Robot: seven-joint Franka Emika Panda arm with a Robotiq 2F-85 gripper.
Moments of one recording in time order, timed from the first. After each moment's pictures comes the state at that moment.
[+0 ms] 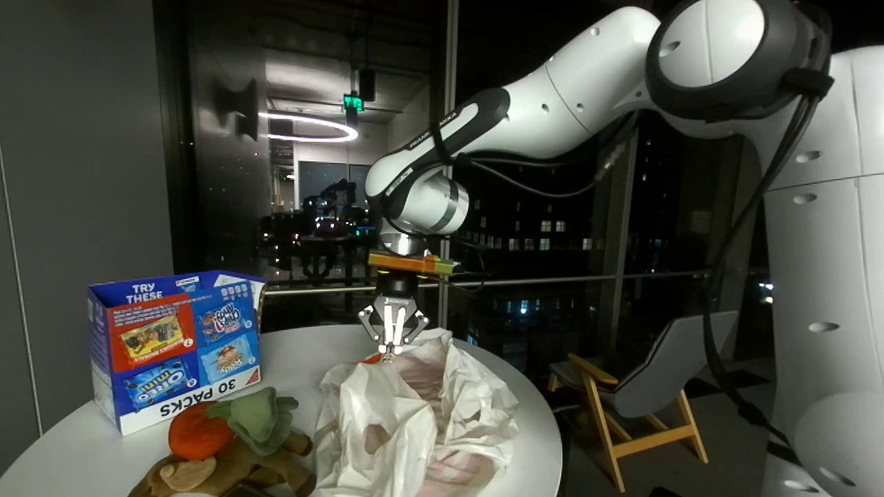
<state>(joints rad) 0.09 0.19 0.06 -1.94 0.30 1.93 0.52</state>
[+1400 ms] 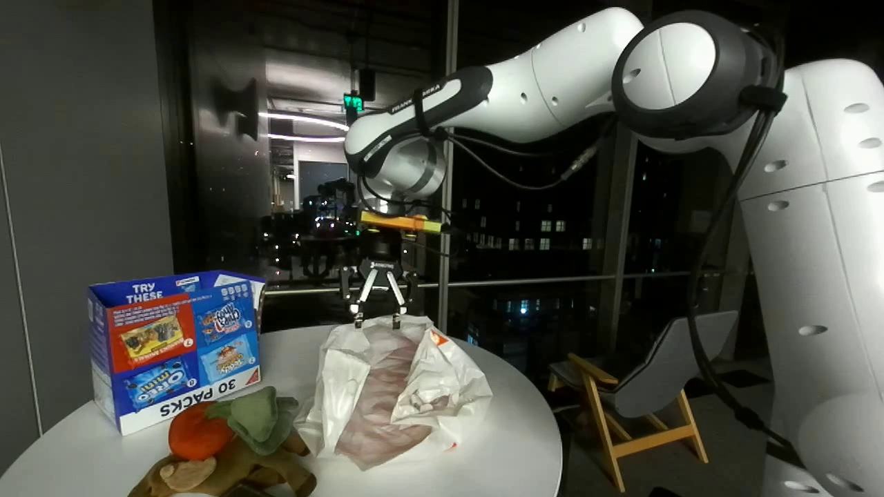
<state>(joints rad) 0.11 0.27 0.05 -1.64 0.26 1.62 0.41</state>
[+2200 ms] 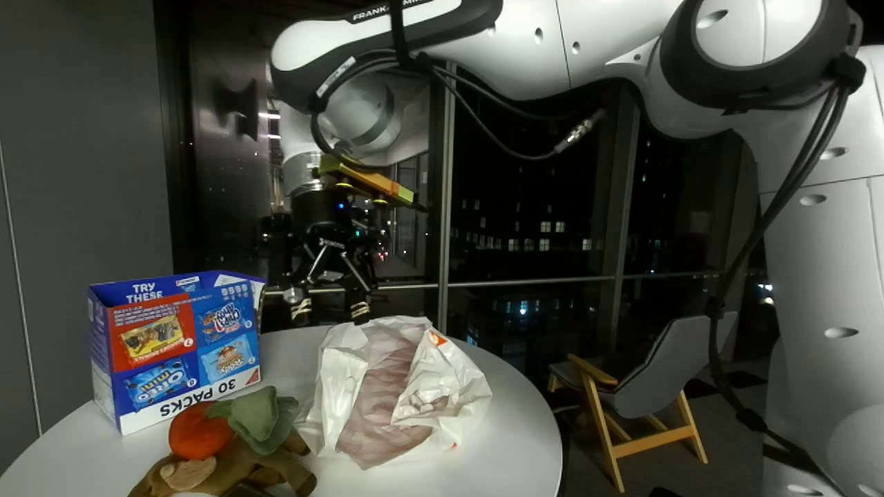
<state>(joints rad) 0.24 0.20 0.22 -1.62 0.27 1.40 0.12</state>
